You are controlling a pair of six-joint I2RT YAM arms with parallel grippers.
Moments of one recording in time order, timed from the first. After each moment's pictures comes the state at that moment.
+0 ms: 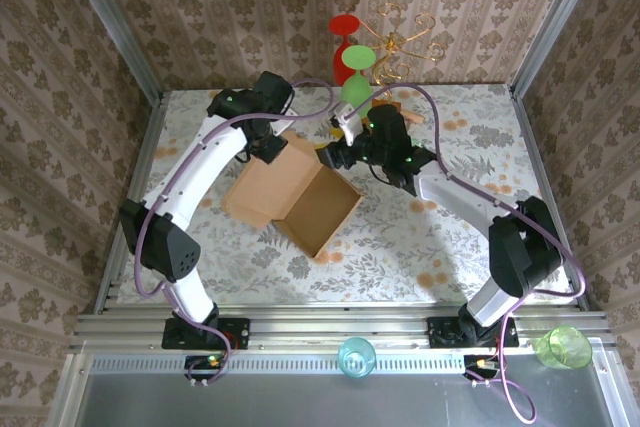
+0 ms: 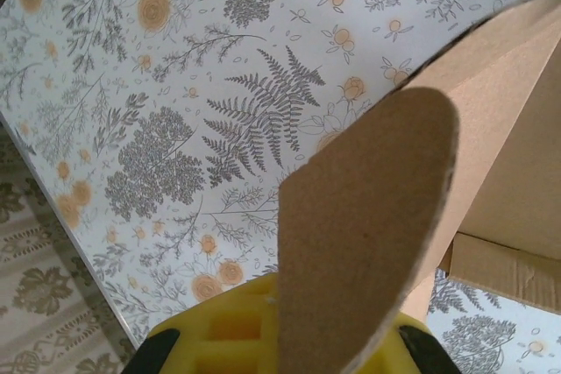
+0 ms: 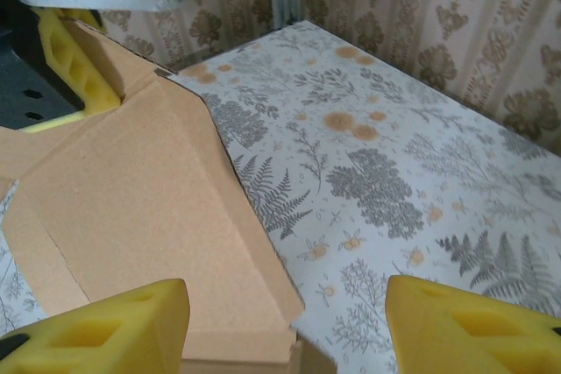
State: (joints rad) left arm -0.57 1.74 1.85 -1.30 -0.27 0.23; right arm 0.53 1.63 1.21 0.04 -0.35 -0.11
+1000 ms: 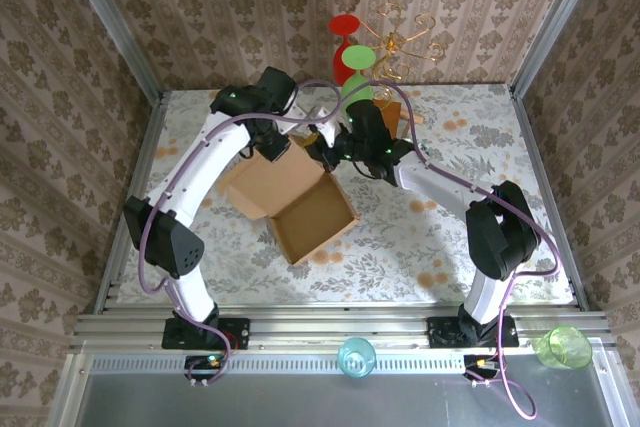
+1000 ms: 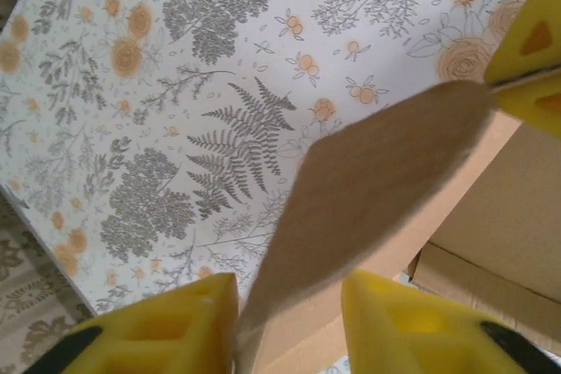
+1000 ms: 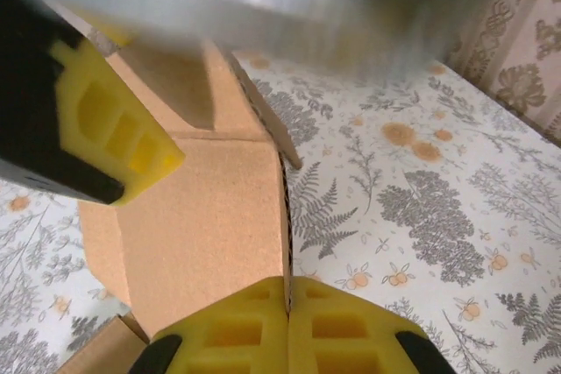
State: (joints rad) left arm -0.57 1.77 1.91 -1.30 -0.21 0.29; right arm 0.57 1.77 1.34 0.00 -0.43 -0.21
